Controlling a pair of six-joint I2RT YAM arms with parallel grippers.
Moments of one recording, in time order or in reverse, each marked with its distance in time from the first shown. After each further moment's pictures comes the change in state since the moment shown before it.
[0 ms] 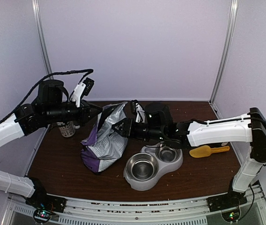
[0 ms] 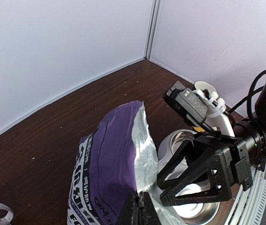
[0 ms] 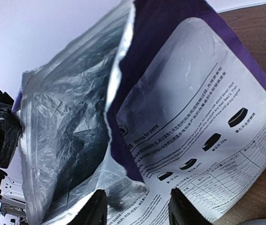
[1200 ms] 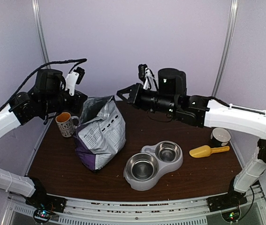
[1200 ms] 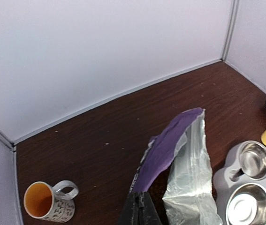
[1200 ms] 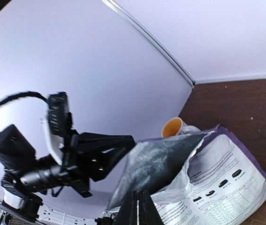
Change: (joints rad) left arm 0.015 0.043 0.175 -0.194 -0.392 0.029; right arm -0.031 -0.080 0.265 -0.178 0.048 -0.066
